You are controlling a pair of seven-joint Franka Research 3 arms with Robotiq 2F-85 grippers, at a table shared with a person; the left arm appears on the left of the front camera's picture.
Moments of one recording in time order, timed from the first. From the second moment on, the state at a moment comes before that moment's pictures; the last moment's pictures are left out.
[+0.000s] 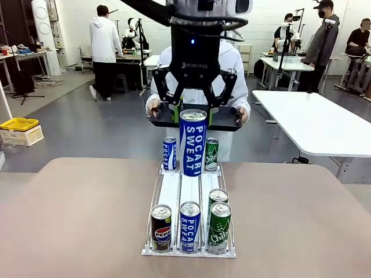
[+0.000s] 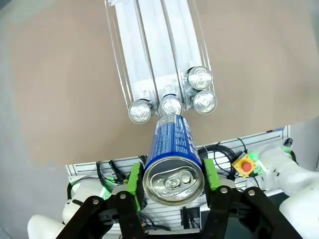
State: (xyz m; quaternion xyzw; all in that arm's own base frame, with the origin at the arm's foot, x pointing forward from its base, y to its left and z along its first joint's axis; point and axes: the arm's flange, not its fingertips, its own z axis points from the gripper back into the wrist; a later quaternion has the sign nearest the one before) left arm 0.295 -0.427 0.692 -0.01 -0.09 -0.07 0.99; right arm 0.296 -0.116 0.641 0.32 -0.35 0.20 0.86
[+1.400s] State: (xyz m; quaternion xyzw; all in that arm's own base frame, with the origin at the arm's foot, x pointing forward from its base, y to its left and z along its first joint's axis) left arm 0.297 -0.429 0.692 -0.01 -0.09 -0.09 0.99; right arm 0.296 -0.116 0.641 0.32 -0.35 0.20 0.86
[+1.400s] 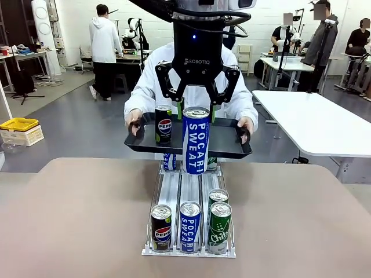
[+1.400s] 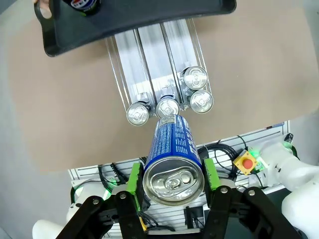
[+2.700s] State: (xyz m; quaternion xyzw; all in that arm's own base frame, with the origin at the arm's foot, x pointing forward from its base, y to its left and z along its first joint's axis) left arm 0.466 -0.433 0.672 -0.04 -0.01 -0.13 0.99; right arm 0.296 -0.116 0.641 0.32 -0.35 0.20 0.86
